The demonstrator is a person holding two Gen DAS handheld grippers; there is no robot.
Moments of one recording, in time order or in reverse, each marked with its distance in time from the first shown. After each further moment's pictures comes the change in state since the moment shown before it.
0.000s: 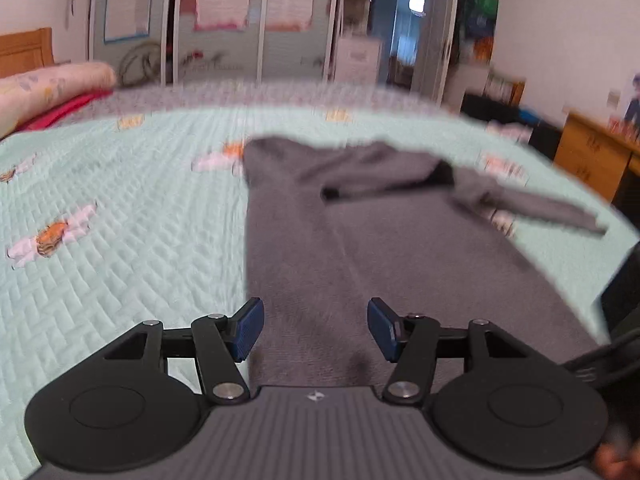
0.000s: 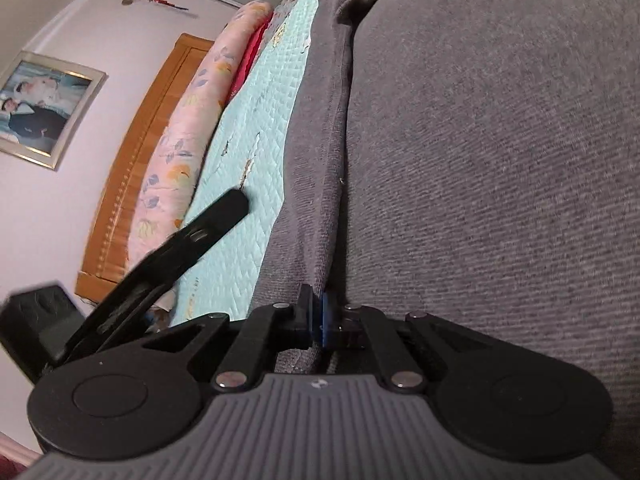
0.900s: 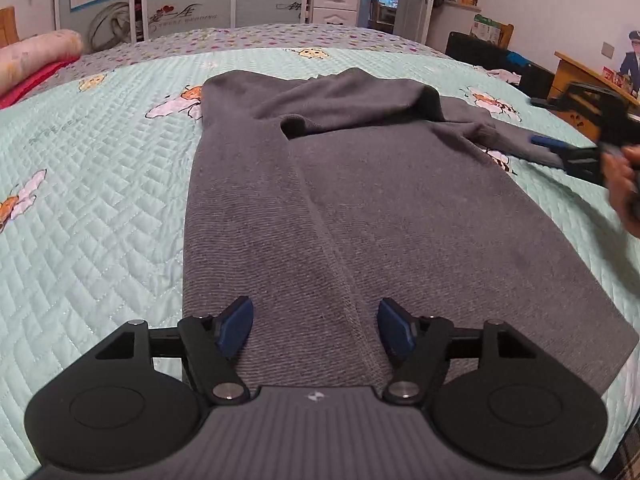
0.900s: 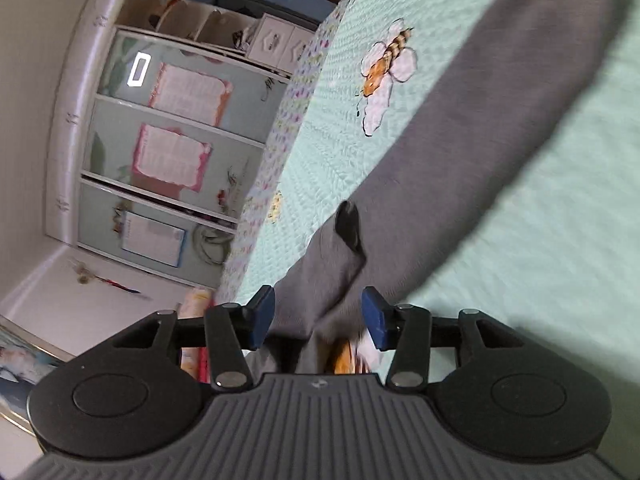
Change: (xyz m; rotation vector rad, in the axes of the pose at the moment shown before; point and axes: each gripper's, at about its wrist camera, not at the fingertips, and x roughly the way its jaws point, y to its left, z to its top) left arm 0.036 -0.027 -0.003 0.042 0.116 -0.068; right arm -0.197 -0.127 0.168 0.323 -0.749 -0.095
